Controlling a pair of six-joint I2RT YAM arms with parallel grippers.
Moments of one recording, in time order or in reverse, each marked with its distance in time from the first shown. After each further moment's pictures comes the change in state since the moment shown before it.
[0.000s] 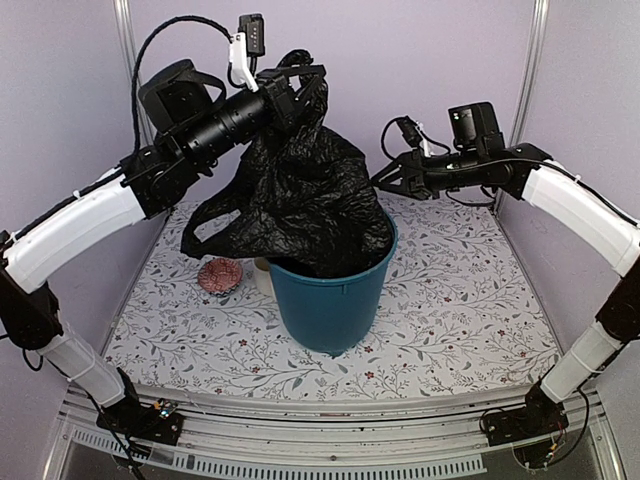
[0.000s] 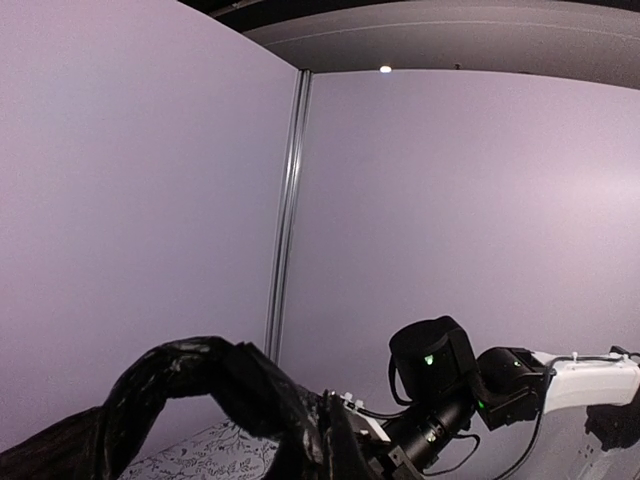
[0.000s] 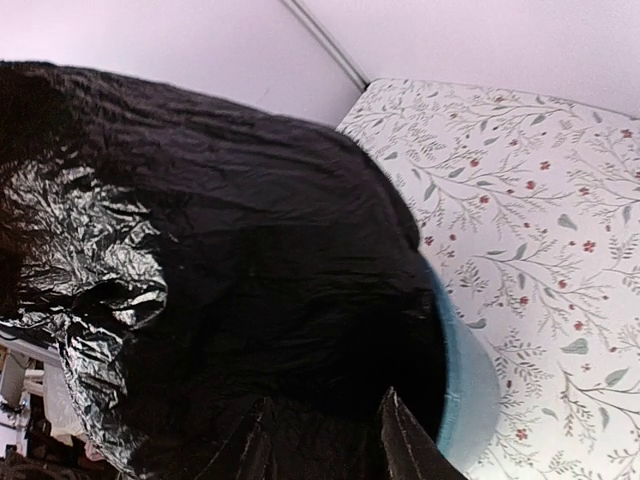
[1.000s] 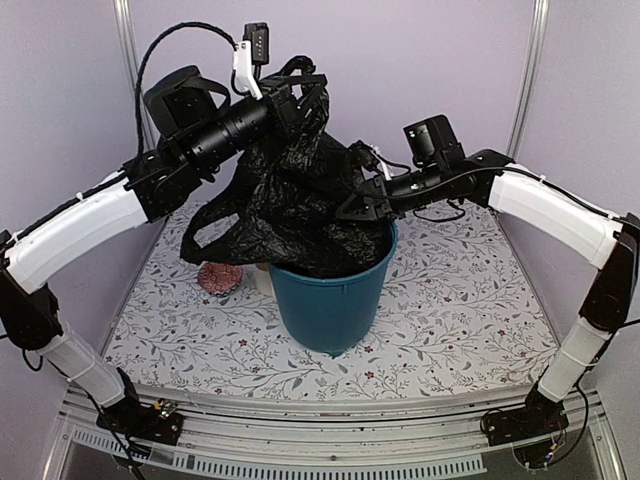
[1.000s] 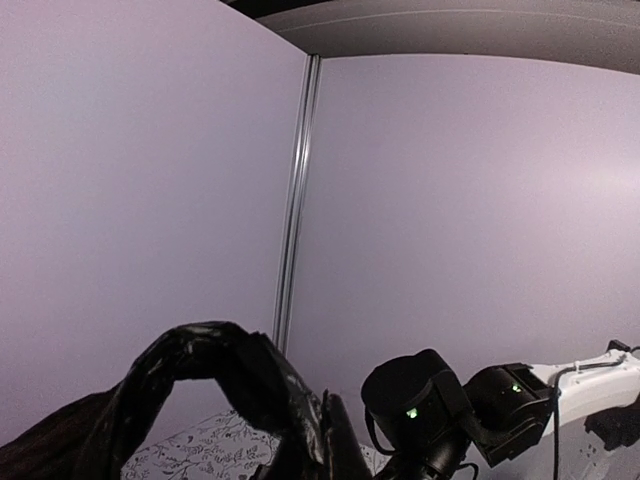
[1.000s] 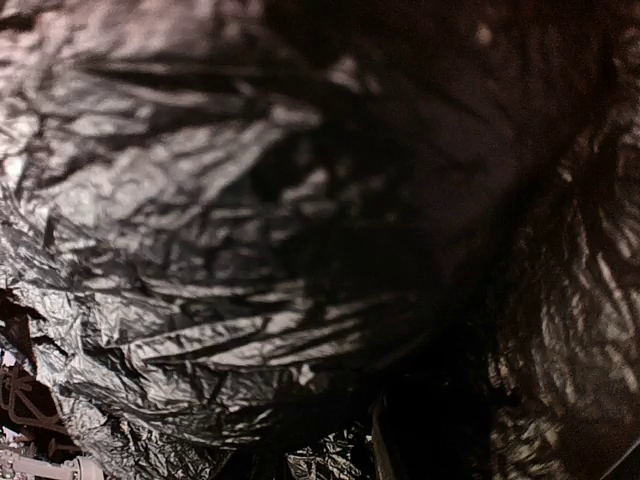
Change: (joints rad) left arm 0.000 -0.003 -0.028 -0.003 -0.016 0.008; right arm 0.135 0.103 0.042 -0.037 -0.064 -0.090
